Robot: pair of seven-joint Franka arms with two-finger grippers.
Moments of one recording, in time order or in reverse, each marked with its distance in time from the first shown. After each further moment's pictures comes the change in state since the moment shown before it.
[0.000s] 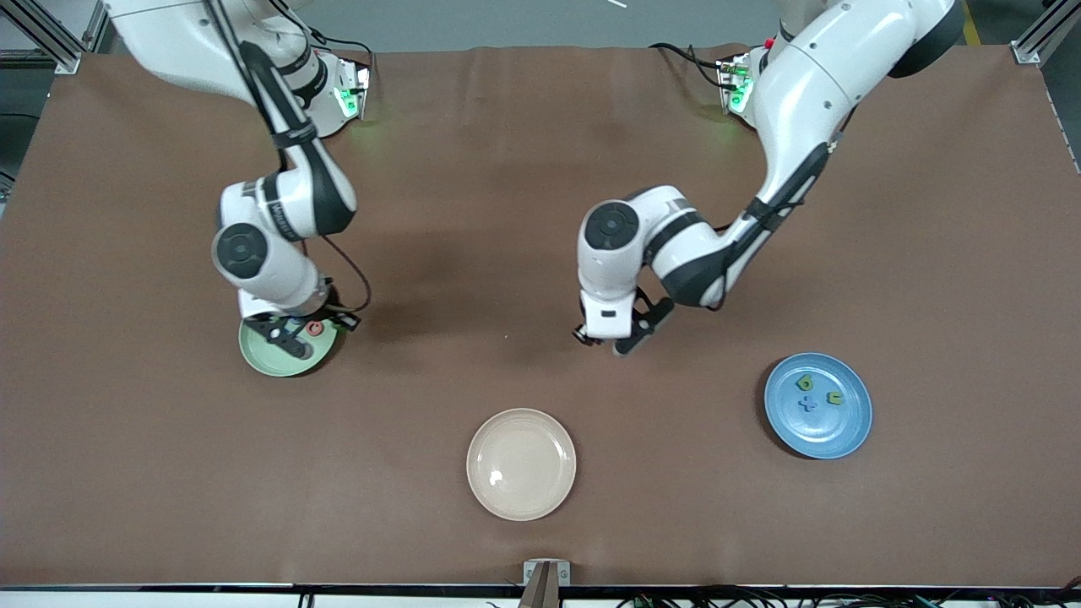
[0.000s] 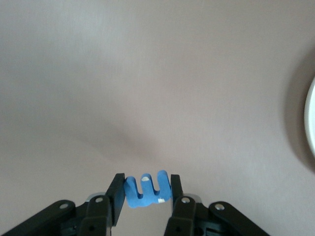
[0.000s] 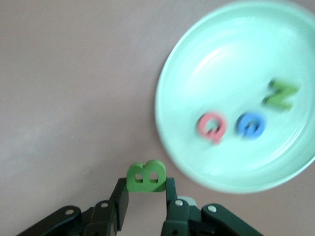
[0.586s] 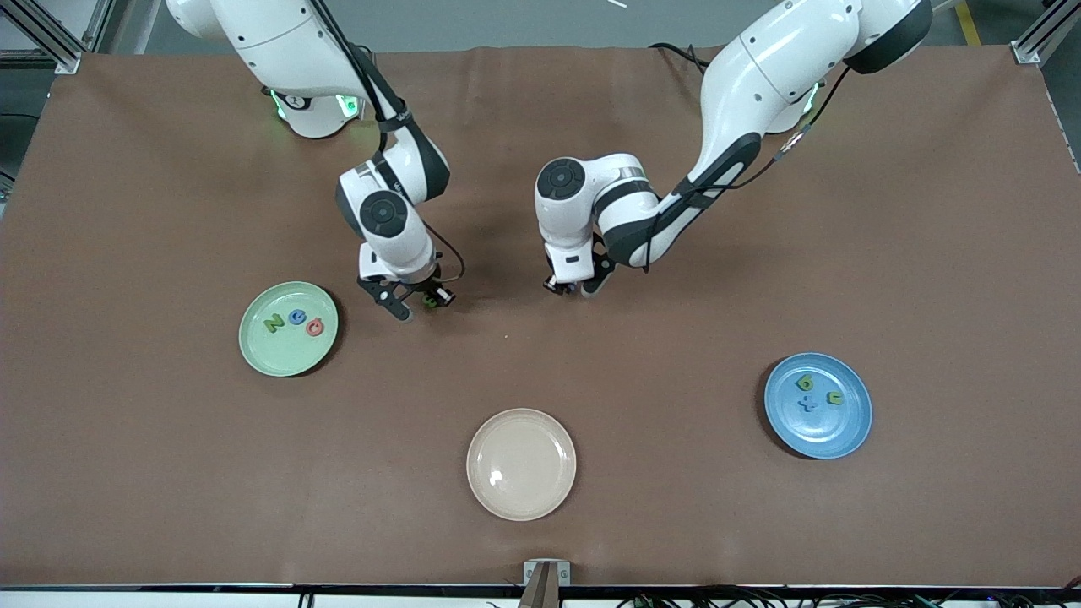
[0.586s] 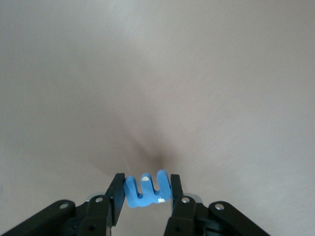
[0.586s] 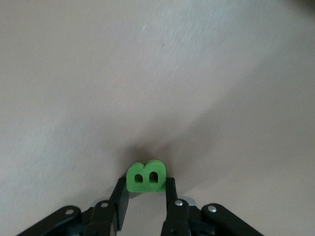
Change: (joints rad) left arm -0.153 0.003 -0.001 -0.139 0.026 0.055 -0.440; right arm 0.324 0.113 0.014 -0.048 0.002 0.192 0.502
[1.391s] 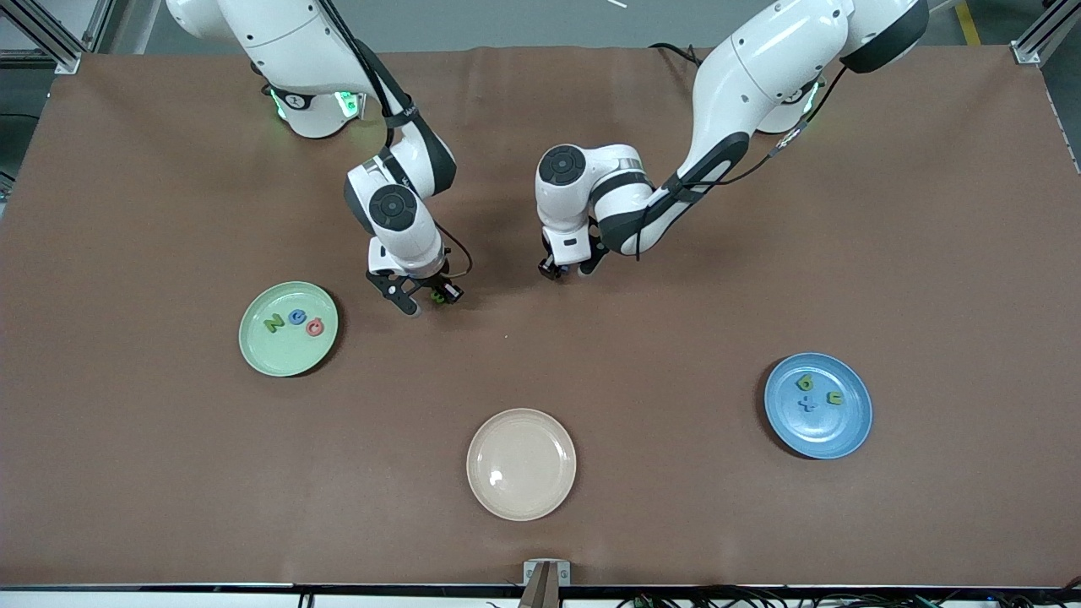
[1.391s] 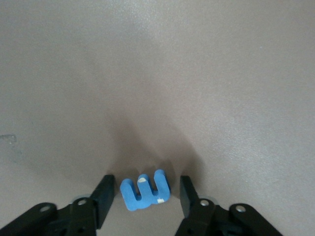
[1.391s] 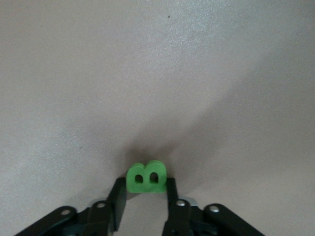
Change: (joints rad) left arm -0.019 0.001 -0.016 -0.133 -0.003 0.139 -0.154; right arm 0.041 0.012 0.022 -0.014 0.000 0.063 0.101
